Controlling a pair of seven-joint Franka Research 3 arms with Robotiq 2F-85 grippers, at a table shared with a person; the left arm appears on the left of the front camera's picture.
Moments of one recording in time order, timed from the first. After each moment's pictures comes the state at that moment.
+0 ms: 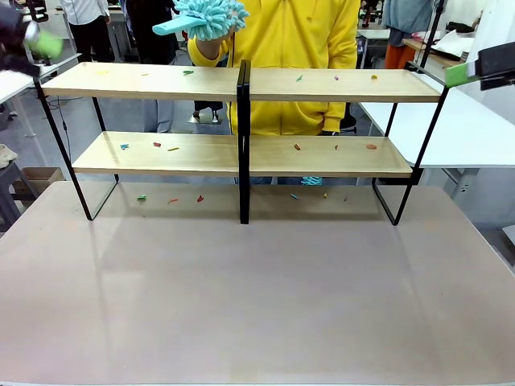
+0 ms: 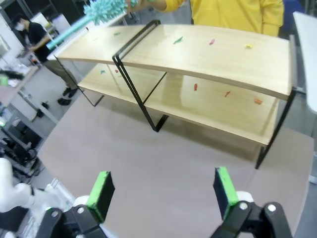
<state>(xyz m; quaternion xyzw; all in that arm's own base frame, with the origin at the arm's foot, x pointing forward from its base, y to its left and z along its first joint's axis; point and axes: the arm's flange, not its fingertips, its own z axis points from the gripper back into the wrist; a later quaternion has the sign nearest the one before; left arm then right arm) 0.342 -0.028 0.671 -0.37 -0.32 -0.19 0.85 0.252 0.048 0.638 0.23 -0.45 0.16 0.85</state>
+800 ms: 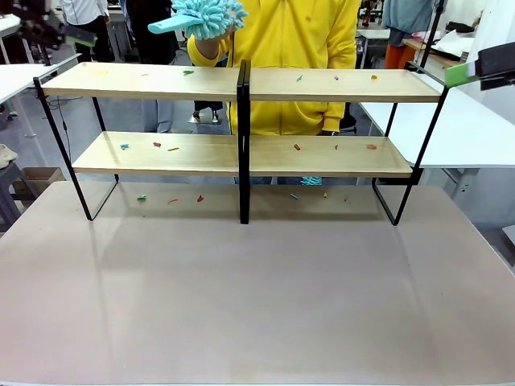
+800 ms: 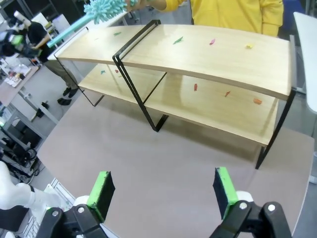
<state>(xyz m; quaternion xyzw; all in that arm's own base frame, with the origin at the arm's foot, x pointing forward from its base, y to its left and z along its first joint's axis) 0.451 -0.044 0.680 -0.54 -0.21 -0.08 0.81 0.251 0.048 0.638 0.23 -0.45 0.16 0.85</state>
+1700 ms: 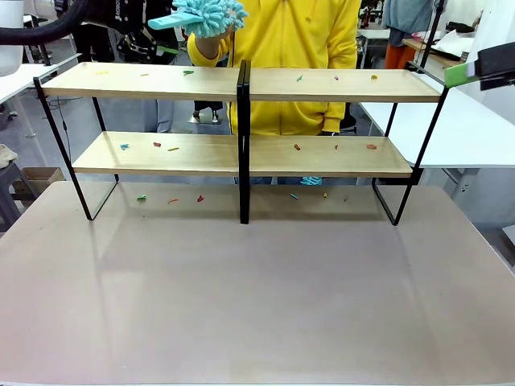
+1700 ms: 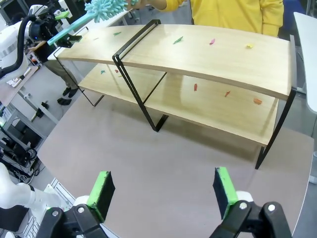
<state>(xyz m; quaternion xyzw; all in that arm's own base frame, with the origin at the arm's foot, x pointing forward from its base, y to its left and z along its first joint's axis) 0.551 -0.126 0.640 -0.60 -0.13 0.00 0.79 0.251 0.048 0.638 0.23 -0.45 0.16 0.85</state>
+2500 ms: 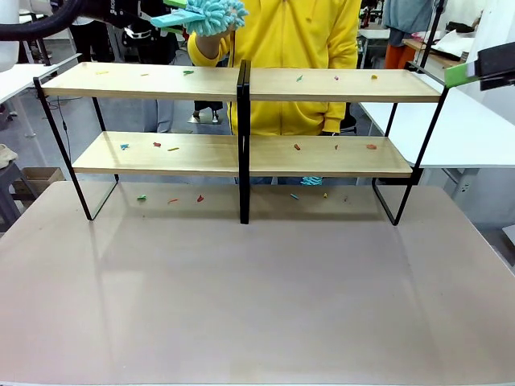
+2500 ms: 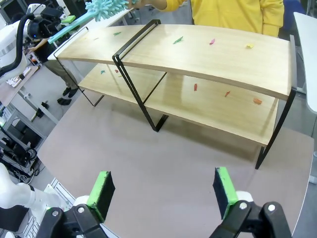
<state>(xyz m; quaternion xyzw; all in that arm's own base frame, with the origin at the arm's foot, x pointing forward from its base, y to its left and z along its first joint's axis) 0.552 -0.120 0.649 -0.60 -0.15 0.00 0.79 0.251 0.048 0.638 0.23 -0.45 0.16 0.85</state>
